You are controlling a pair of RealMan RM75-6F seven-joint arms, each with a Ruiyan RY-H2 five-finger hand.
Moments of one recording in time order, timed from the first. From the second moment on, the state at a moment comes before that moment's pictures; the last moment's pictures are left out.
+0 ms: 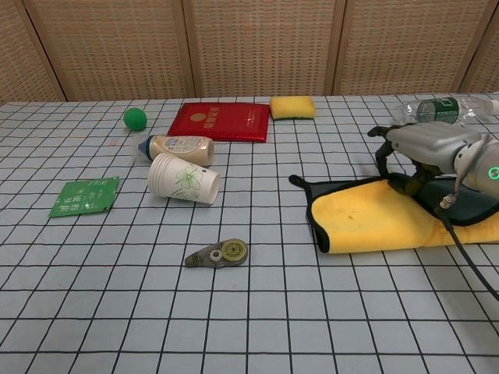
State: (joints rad) left arm -0.03 -0.99 -0.04 -1.74 1.40 1.45 -0.01; right arm 0.69 -1.62 0.24 -1.24 -1.04 0.89 -0.50
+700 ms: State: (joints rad) left arm -0.04 -0.99 -0.04 -1.74 1.39 1.44 0.00; right arm 0.73 -1.65 0.25 -1.16 -0.99 0.89 -0.49
